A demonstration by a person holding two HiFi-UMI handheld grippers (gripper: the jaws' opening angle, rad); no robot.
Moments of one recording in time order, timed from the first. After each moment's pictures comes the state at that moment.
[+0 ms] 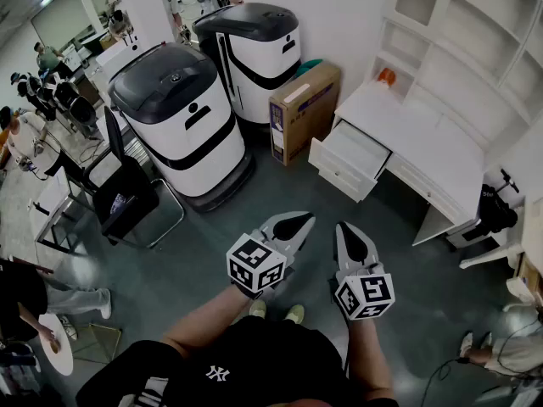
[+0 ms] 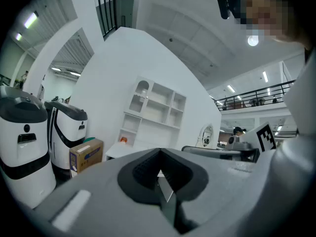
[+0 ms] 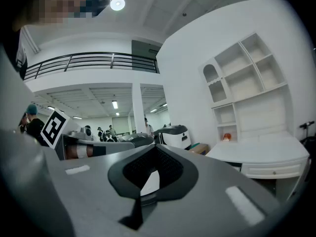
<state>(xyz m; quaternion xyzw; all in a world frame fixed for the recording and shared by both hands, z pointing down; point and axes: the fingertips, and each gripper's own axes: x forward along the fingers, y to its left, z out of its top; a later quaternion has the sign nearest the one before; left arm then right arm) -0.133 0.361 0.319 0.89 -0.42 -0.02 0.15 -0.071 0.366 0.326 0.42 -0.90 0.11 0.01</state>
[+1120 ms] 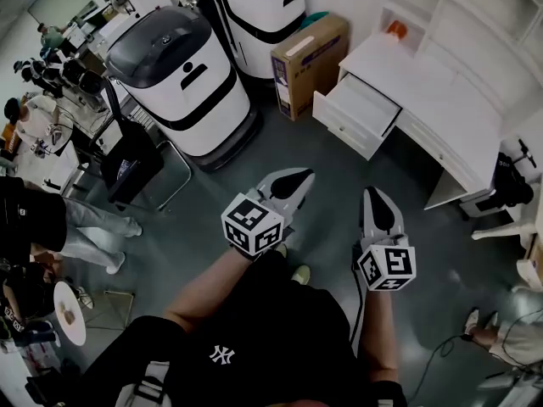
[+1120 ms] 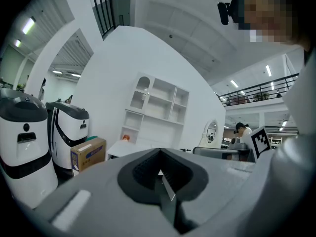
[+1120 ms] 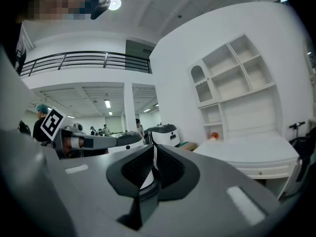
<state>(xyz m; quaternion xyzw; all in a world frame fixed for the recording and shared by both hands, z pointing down) -0.094 0.335 0.343 0.88 -0.45 0.00 0.14 0.030 0.334 0.359 0.46 -0.88 0.11 0.02</state>
